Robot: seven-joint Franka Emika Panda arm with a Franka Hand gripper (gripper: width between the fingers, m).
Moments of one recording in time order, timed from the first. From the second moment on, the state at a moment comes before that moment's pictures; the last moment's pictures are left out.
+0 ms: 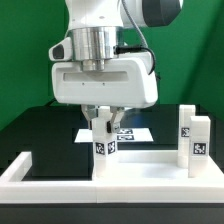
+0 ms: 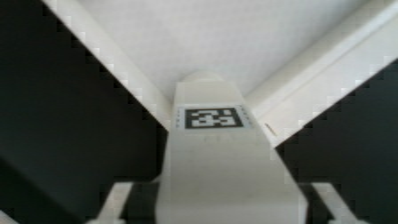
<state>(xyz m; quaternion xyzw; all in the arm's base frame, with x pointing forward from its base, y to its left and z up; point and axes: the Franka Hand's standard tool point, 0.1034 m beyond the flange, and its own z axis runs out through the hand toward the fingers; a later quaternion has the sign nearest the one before) 0.649 -0.067 0.109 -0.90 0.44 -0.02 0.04</state>
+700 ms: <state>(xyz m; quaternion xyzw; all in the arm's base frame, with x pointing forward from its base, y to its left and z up) 0.652 -0.060 0.109 -0.60 0.80 0.03 0.08</state>
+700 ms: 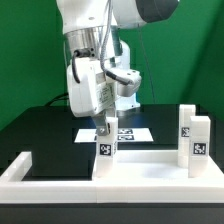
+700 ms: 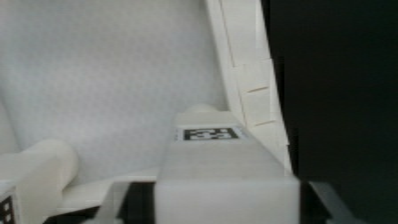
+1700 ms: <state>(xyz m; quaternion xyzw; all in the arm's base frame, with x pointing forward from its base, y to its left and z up) 0.648 -0.063 0.109 -0.93 0.37 0.00 0.03</state>
